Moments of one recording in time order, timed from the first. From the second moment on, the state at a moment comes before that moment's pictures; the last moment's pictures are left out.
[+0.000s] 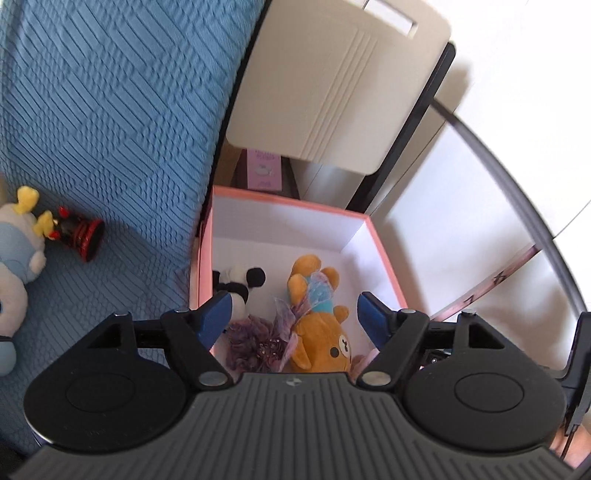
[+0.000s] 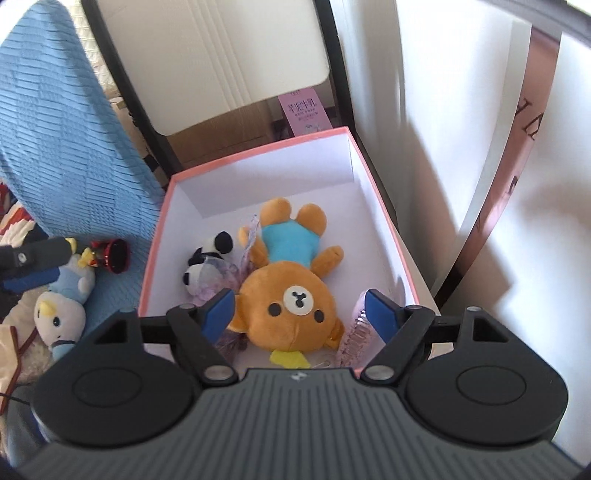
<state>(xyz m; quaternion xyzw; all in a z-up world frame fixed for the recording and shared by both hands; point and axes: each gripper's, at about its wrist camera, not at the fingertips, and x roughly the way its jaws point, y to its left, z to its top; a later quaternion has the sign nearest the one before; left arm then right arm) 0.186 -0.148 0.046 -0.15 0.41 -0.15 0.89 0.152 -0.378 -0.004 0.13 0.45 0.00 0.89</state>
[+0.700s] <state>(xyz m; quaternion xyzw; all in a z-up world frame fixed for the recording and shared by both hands) 0.106 -0.091 0.073 -0.13 0.36 -0.17 0.91 0.093 -0.285 0.042 0.09 0.40 0.04 0.91</state>
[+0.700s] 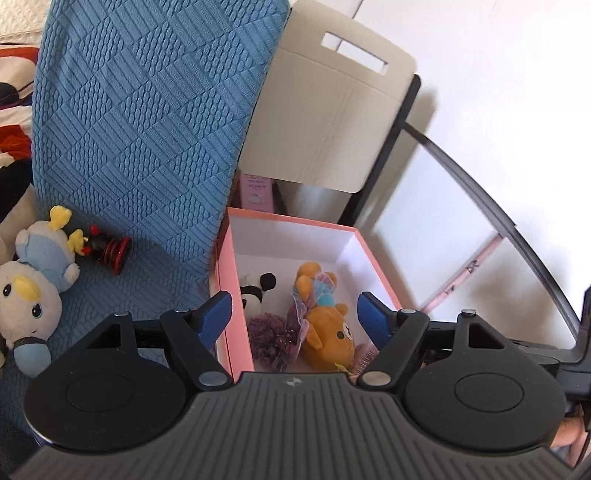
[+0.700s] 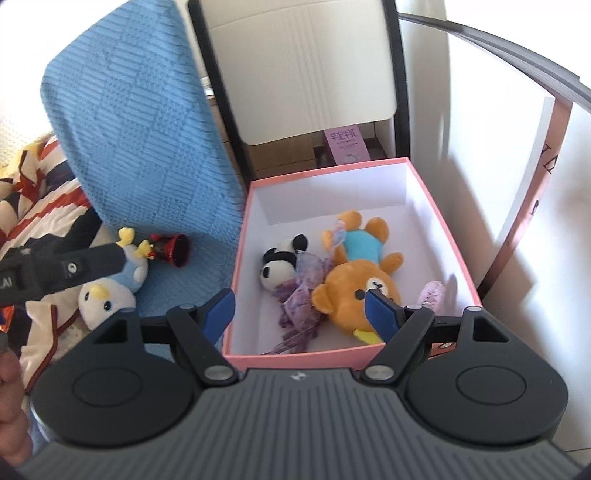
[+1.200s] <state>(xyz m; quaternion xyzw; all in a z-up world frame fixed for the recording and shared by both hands) 0.064 -0.024 0.064 -0.14 0.33 -0.13 0.92 0.085 -0.224 0.029 0.06 0.39 0.07 0.92</state>
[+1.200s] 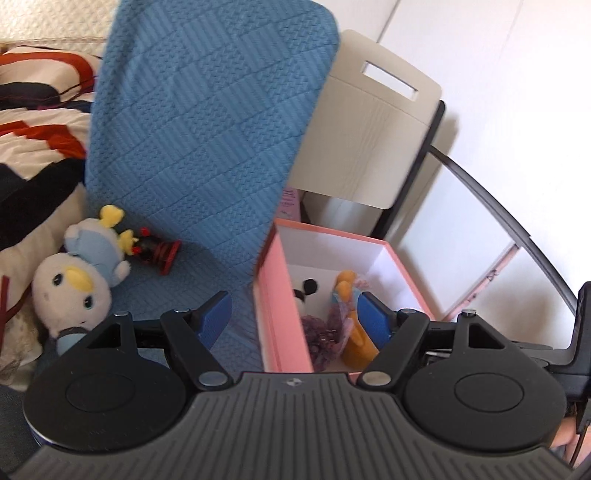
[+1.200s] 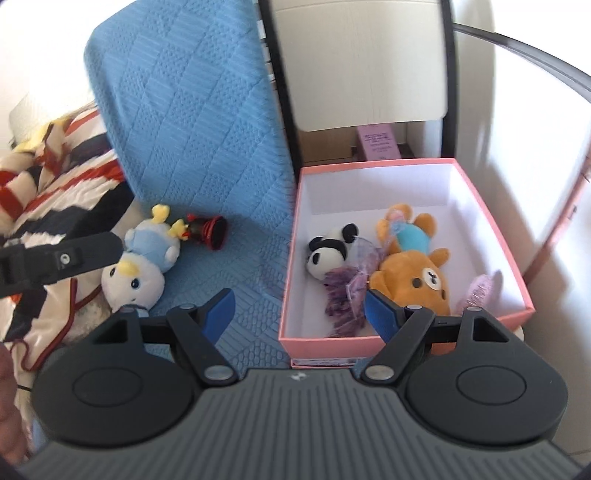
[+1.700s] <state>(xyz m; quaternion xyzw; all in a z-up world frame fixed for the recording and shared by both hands) 0.073 0.032 0.019 -0.11 0.34 -0.02 0.93 0.110 -0.170 -0.013 0.01 0.41 0.13 0.90</state>
